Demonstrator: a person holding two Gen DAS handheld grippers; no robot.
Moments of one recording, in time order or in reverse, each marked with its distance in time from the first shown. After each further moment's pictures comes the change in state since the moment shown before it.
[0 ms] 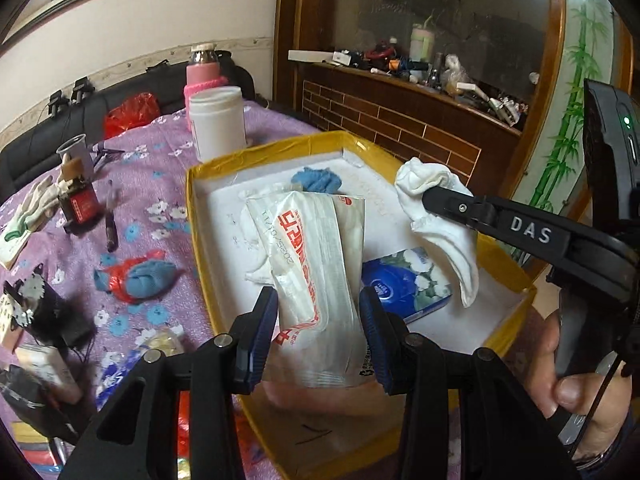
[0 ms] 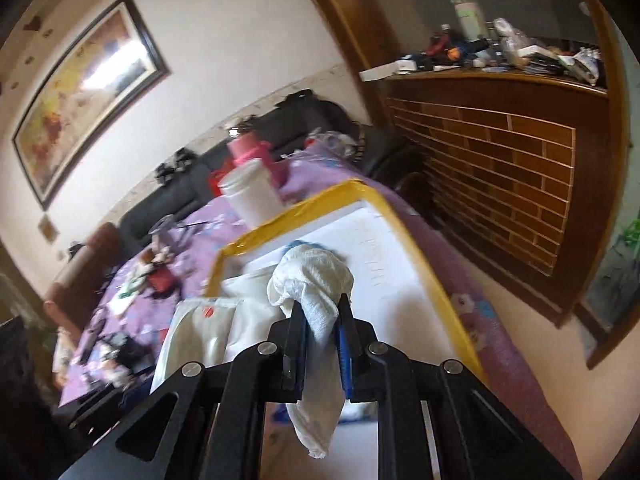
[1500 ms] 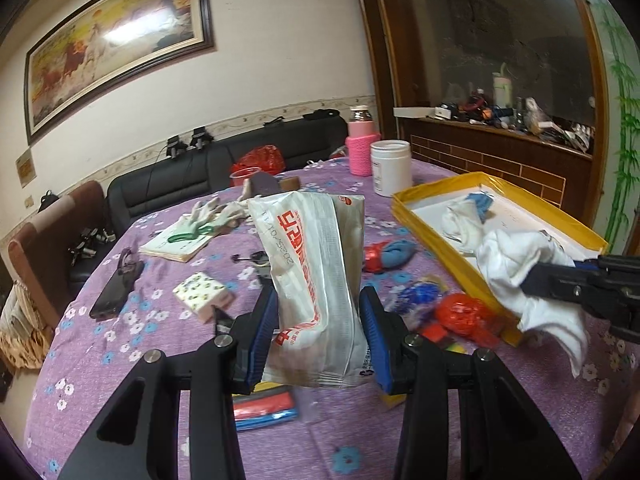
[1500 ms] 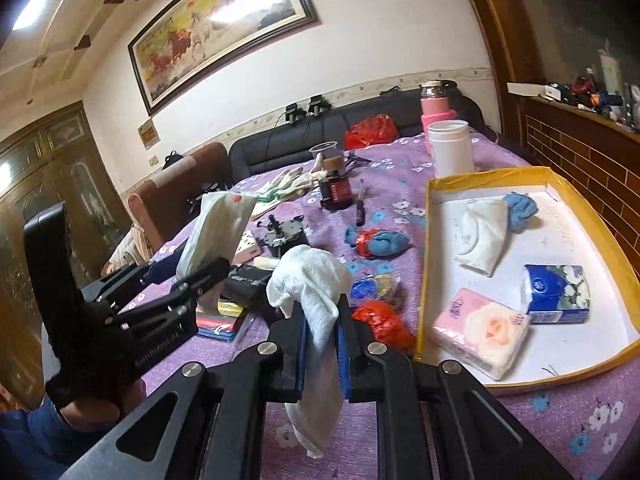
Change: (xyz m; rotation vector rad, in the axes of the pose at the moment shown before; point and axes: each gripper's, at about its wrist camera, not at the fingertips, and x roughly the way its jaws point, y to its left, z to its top) left arm -0.148 0.118 -0.079 0.004 -0.233 0.381; right arm -0.060 0.162 -0.106 -0.331 0.072 0.343
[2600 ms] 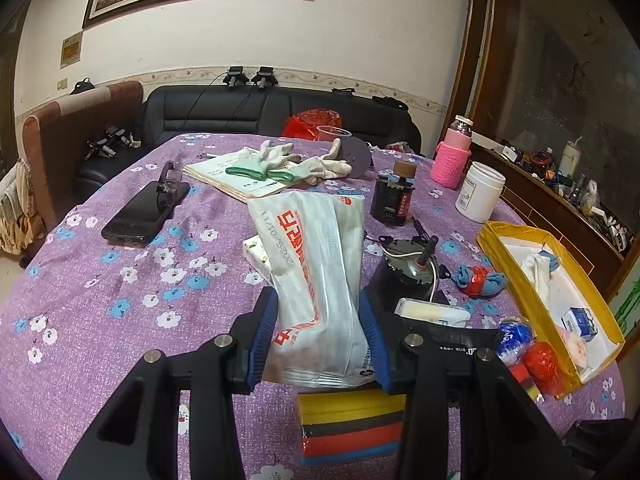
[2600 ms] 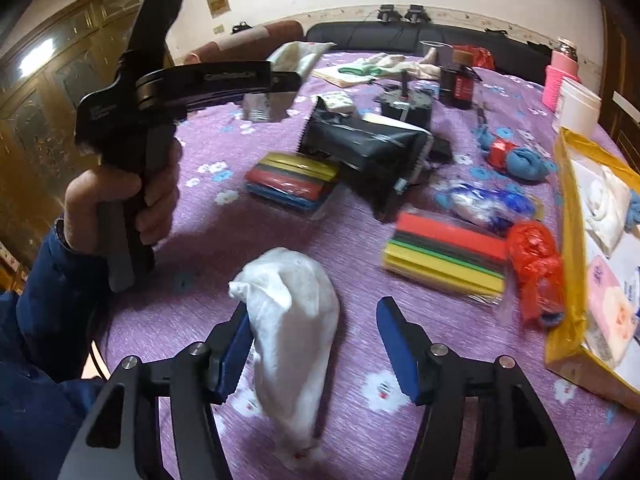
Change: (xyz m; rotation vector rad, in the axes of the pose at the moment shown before) left arm 0.048 0.139 -0.024 -0.380 0.094 0.015; right arm 0.088 0.085 -0.057 -0.316 0.420 0.165
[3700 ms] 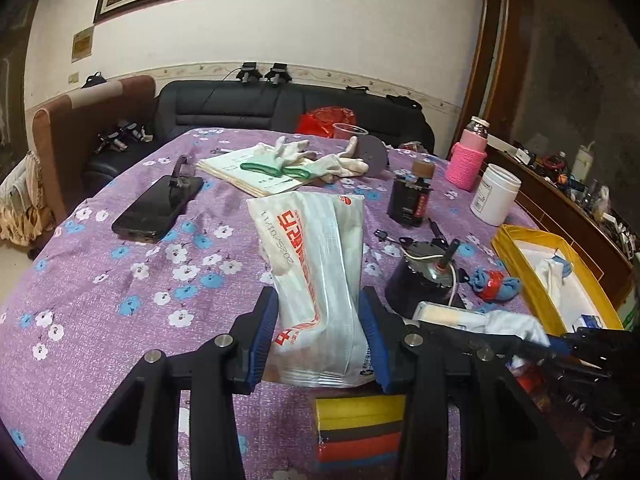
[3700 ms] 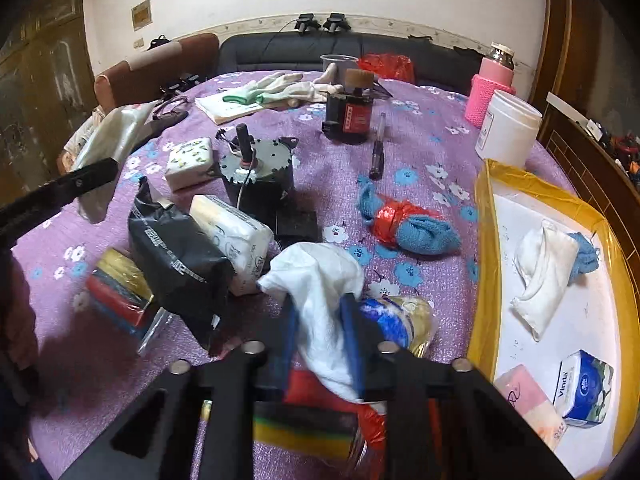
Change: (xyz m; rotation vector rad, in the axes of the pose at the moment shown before) left arm 0.004 0.007 0.002 -0.026 0.008 0.039; right arm 0.014 -0.082 0.069 0.090 -0.062 -0.341
